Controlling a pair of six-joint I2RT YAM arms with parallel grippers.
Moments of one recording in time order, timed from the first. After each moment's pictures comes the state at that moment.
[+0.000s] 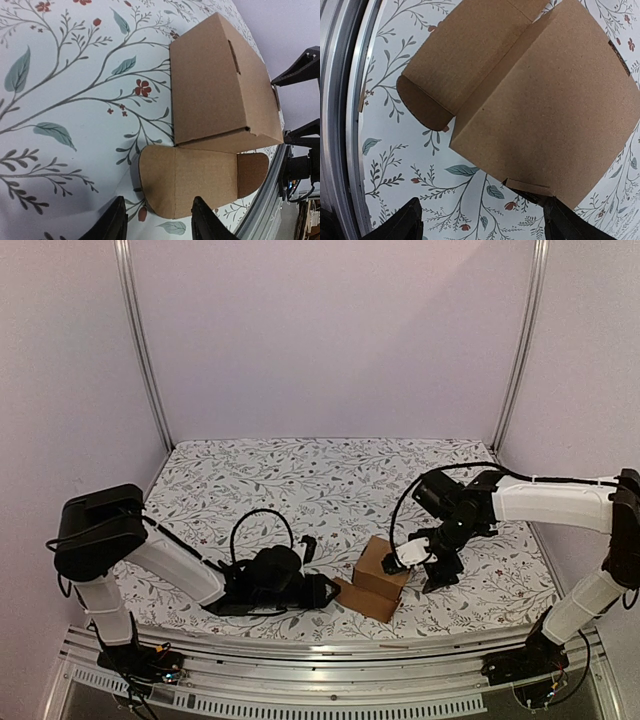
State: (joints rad) left arm -1.14 1.84 0.65 0.57 -0.10 -0.91; right arm 0.74 1.55 1.03 -0.86 -0.18 -1.03
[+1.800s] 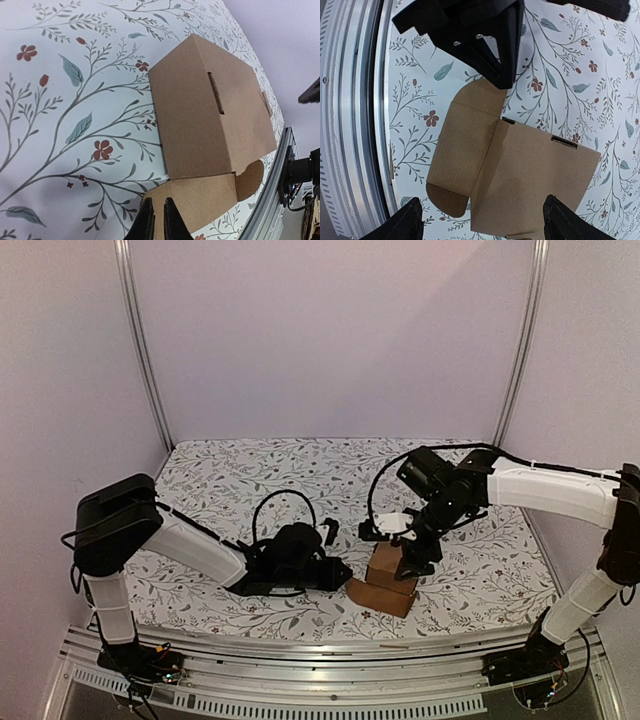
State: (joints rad) left arm -1.08 1.92 0.87 0.46 -0.01 -0.79; right arm 0.83 1.58 1.20 -0.88 -0.24 -0.68
